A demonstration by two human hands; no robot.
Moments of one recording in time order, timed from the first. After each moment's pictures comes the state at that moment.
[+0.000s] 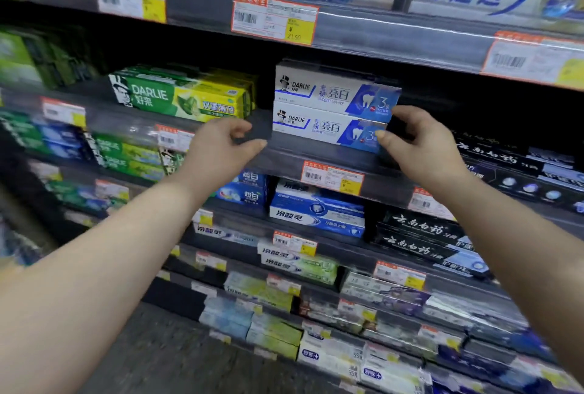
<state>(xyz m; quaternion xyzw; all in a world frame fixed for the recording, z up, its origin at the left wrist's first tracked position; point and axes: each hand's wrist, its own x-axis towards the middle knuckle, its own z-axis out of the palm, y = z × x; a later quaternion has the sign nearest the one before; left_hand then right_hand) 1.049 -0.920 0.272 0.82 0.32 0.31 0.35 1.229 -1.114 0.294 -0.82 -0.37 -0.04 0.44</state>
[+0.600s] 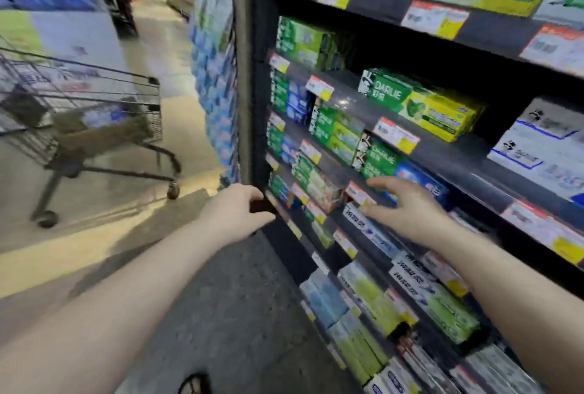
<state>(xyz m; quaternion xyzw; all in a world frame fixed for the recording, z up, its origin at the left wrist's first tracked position) 0.775 -0.962 0.203 0.75 0.61 0.14 0.21 1.033 -1.009 0.247 -0.70 -0.67 0.18 0.19</state>
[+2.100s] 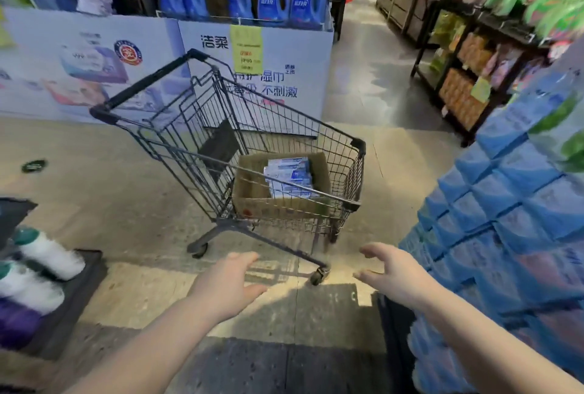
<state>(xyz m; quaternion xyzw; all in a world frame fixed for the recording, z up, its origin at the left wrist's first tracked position) 0.257 -0.455 0.126 0.50 0.82 0.06 0.26 0.489 -0.307 0.152 -0.46 -0.84 0.28 -0.03</state>
